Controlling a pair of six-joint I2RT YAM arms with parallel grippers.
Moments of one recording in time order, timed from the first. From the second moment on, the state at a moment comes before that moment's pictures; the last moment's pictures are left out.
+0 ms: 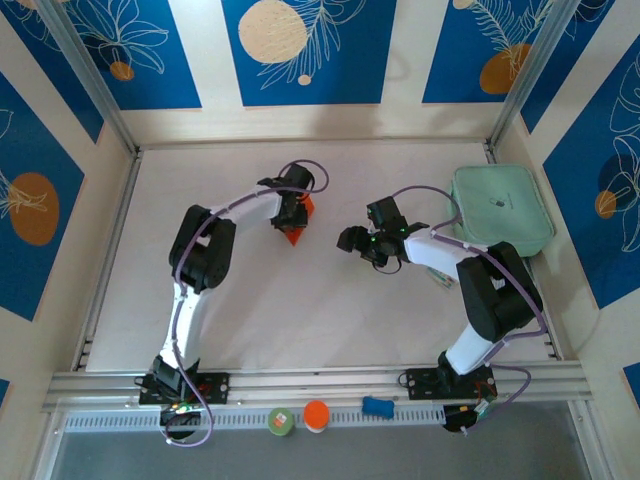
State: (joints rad) left arm -0.52 2.25 1.75 -0.70 -0.13 -0.52; right arm 0.45 1.63 0.90 -0.27 -0.25 0.78
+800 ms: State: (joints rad) left arm -0.50 2.33 1.89 -0.74 -0.11 -0.40; right arm 0.45 1.61 0.91 -0.30 -0.23 0.77
